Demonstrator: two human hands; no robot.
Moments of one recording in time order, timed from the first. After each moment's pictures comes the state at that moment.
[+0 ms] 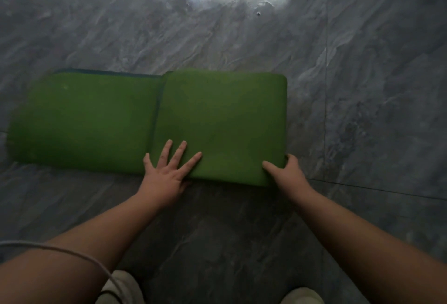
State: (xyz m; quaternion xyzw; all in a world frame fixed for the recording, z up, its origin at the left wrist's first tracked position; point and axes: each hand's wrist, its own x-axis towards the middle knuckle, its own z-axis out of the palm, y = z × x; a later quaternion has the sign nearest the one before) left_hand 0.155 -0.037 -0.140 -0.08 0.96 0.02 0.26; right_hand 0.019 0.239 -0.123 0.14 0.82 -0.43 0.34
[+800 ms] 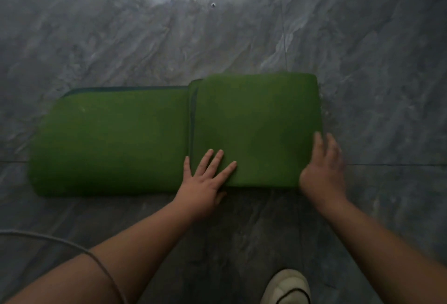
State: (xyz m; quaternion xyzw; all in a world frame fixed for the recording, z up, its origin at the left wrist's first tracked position) left_hand 0.119 0.090 -0.146 0.08 0.96 0.10 0.23; right_hand 0.023 0.363 -0.121 0.00 0.99 -0.12 0.07
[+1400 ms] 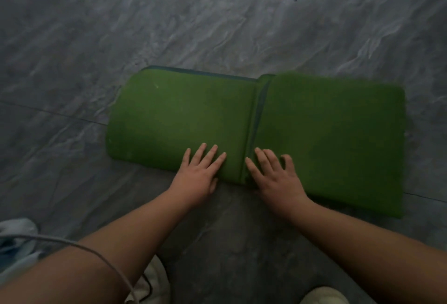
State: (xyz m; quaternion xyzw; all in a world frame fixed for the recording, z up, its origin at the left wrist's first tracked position) left_hand 0.175 -0.026 -0.148 -0.05 0.96 0.06 0.25; right_hand 0.073 0.192 -0.153 -0.47 0.86 0.06 0.17
